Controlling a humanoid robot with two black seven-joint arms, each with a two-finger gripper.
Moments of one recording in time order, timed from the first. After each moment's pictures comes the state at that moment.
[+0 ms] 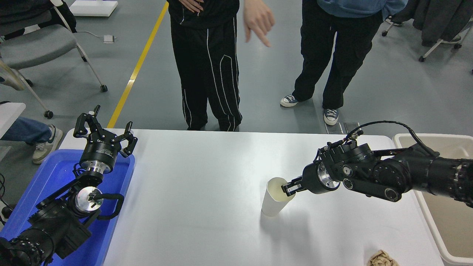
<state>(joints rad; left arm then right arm) -0.59 0.29 -0.81 -0.47 -0.06 -0.50 -0.60 1.27 -0.32 -0.39 0.98 -1.21 0.28 0.20</state>
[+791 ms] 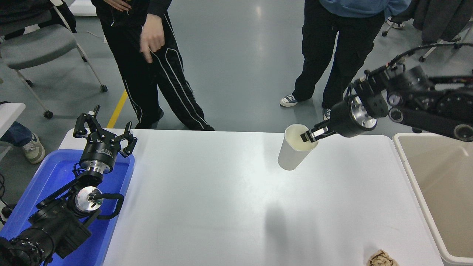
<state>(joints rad) -0.59 0.29 -0.81 -0.47 -0.06 -0.50 -0.60 1.71 -0.61 -0.37 1.25 -1.15 0.54 0.20</state>
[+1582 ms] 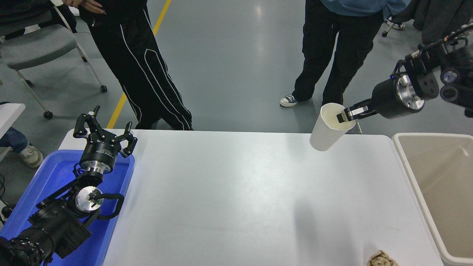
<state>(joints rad) -0.59 0.29 -0.81 -0.47 -0.06 -0.50 -0.60 1.58 -0.86 -0.36 1.12 -1.15 0.50 0.20</state>
